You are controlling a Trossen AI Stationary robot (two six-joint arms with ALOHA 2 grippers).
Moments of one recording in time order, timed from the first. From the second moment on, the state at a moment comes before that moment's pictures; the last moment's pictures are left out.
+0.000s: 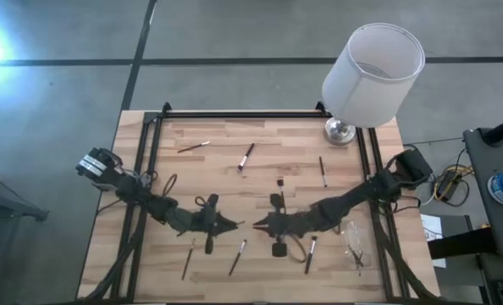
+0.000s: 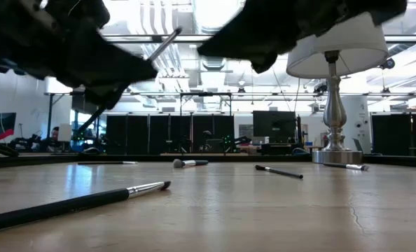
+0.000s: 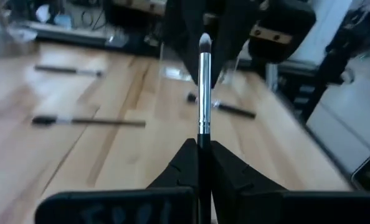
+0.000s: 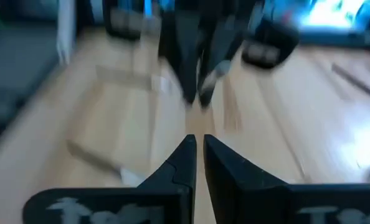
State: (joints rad) left arm -0.50 1.60 0.41 1.05 -0.43 -0.27; right arm 0.41 1.75 0.91 0.46 0.38 0.15
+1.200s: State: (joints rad) left arm -0.44 1.60 0.48 1.10 -0.37 -0.18; right arm 0.39 1.79 0.91 0.79 0.39 0.07
